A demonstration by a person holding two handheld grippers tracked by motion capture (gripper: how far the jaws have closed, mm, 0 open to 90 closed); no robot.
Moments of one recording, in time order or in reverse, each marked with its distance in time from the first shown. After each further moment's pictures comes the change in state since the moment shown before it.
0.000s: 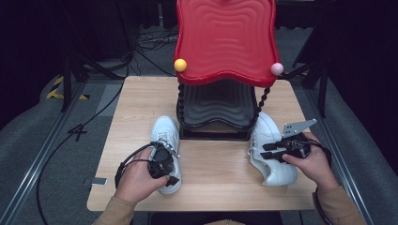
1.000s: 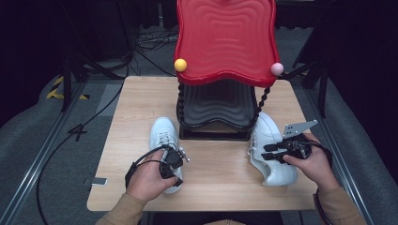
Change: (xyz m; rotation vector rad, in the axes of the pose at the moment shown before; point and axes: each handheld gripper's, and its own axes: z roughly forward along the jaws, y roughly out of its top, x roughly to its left) left arm -0.008 0.016 0.017 0.068 -0.012 -0.025; right arm -0.002 -0.006 0.000 -0.002 0.002 0.017
